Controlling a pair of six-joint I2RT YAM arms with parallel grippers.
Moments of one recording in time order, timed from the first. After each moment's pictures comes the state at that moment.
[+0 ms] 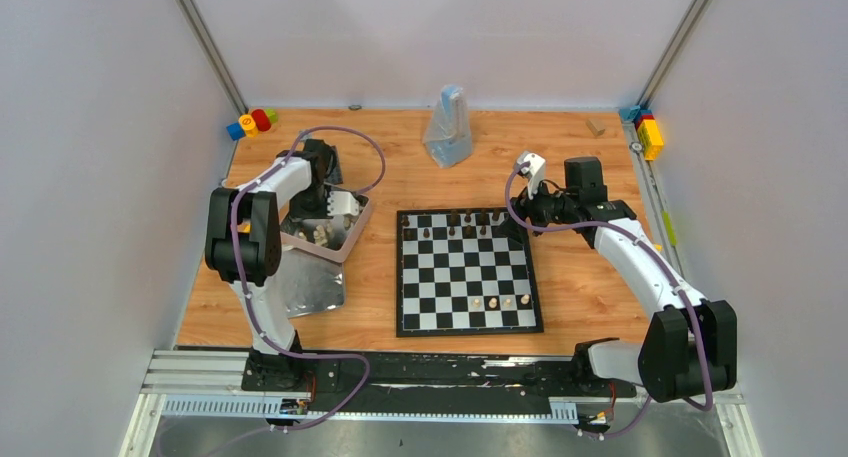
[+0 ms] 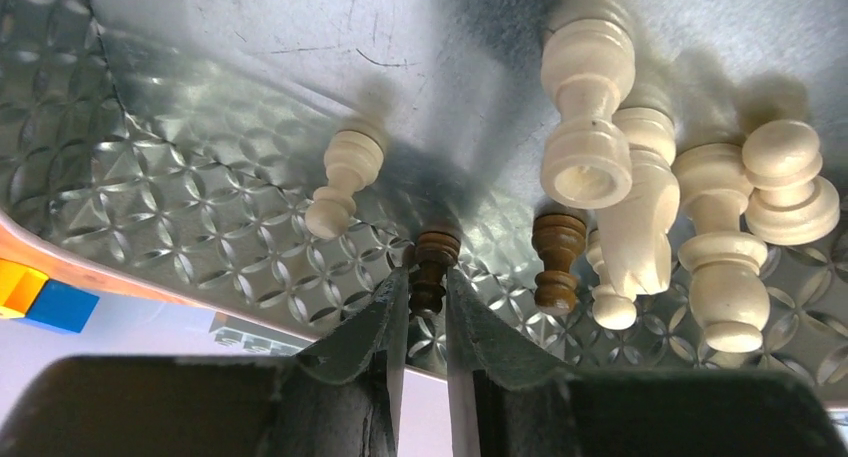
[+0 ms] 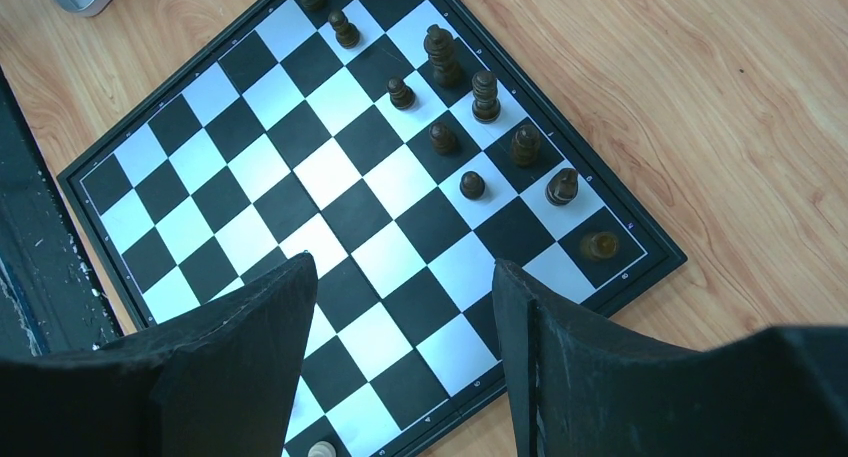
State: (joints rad) left arm -0.12 1.90 1.32 -0.87 -0.22 1.38; right arm 0.18 1.27 0.91 -0.41 -0.73 -0.38
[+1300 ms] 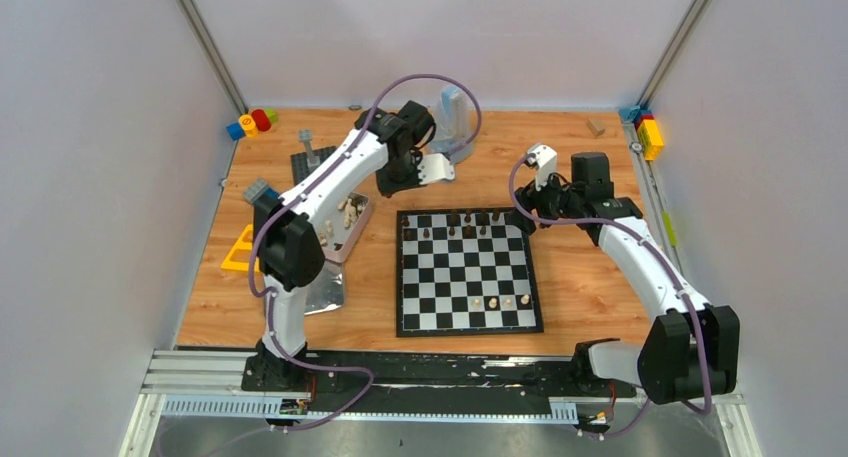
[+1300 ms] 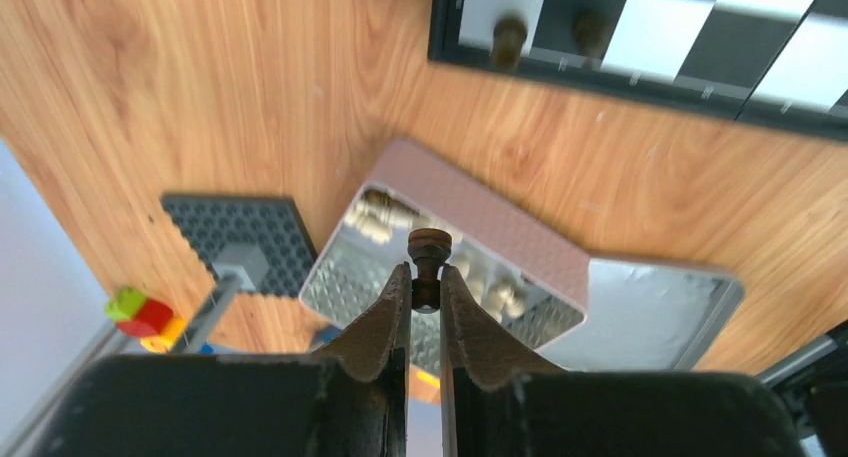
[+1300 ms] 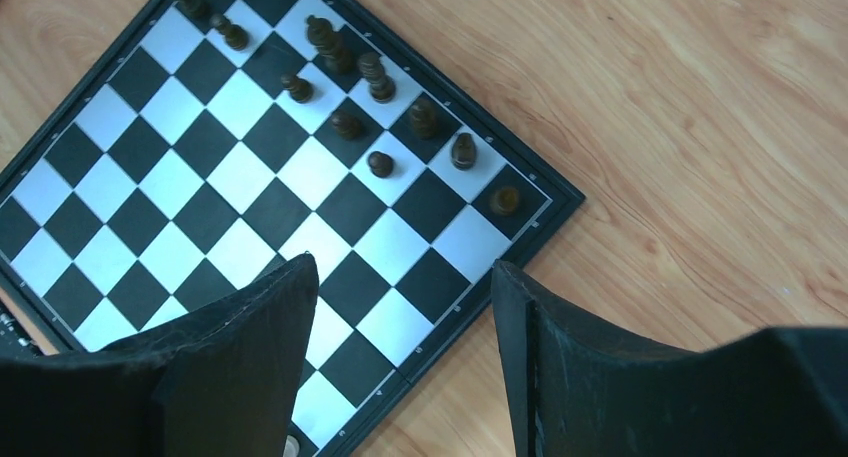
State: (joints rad) left arm -0.58 1.96 1.94 -1.30 -0.06 0.86; right arm 0.16 1.26 0.94 -0.43 -0.56 -0.34
